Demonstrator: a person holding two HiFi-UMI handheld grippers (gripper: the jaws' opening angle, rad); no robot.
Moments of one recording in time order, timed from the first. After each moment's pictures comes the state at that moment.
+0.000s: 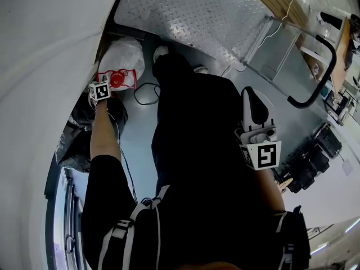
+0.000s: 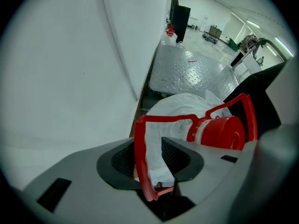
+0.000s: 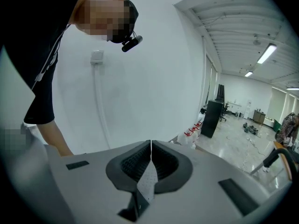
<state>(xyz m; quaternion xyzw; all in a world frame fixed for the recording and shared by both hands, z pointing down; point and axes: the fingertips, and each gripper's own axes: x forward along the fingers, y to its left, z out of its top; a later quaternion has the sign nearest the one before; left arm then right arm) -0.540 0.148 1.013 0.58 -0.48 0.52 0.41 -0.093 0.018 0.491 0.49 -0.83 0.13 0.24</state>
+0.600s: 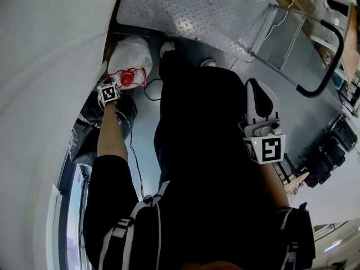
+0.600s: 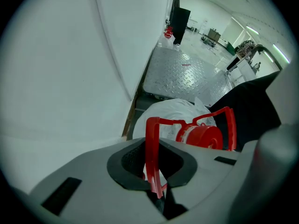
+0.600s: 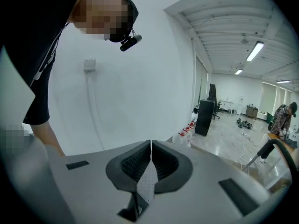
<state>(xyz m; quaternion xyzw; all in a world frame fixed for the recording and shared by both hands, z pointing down) -0.510 0.160 0.976 0.58 -0.46 0.50 0.45 -0.067 0.028 0.476 0.53 -0.81 0.14 0.20</state>
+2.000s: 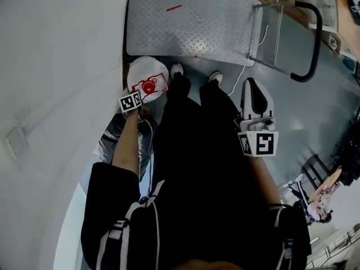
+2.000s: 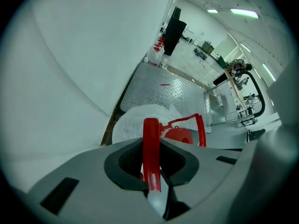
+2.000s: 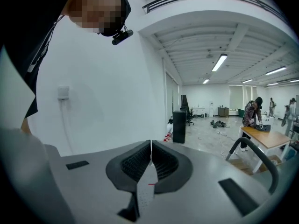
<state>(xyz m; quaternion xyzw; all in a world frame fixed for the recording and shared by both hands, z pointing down) -0.378 0.084 0.829 0.61 -0.43 0.44 0.50 0.033 0.042 0.381 0.66 -0.73 0.13 0.11</state>
